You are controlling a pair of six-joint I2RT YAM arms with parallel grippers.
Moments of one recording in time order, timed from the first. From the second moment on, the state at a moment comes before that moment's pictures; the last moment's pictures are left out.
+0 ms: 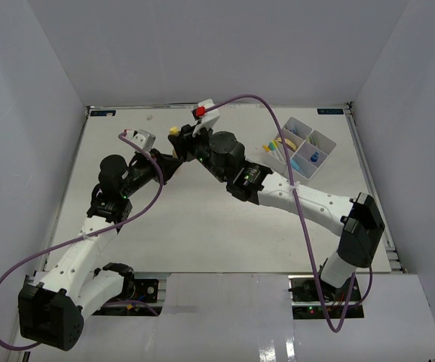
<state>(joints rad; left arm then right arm) -0.27 0.95 0.69 0.21 0.49 -0.23 1.05 1.64 1.44 0.26 0.29 0.23</state>
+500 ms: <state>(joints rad) -0.27 0.94 0.69 0.21 0.48 -0.23 1.05 1.64 1.43 0.24 0.29 0.25</state>
